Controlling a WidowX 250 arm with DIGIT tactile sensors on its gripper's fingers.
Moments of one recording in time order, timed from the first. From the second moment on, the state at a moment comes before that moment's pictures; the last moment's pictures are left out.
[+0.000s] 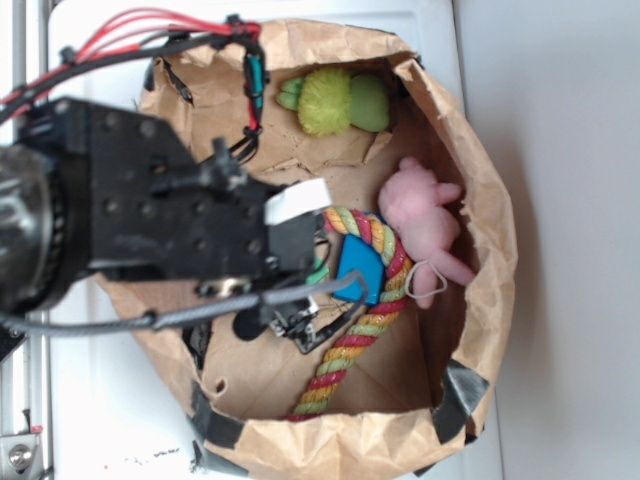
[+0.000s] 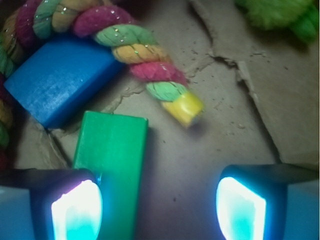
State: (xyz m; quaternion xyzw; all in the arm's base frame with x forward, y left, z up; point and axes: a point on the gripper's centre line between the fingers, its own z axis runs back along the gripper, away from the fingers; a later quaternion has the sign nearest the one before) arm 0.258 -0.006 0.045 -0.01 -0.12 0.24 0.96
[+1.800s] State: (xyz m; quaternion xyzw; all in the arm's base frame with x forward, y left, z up) arm 0.264 -0.013 0.062 -0.02 -0.09 0.27 0.96
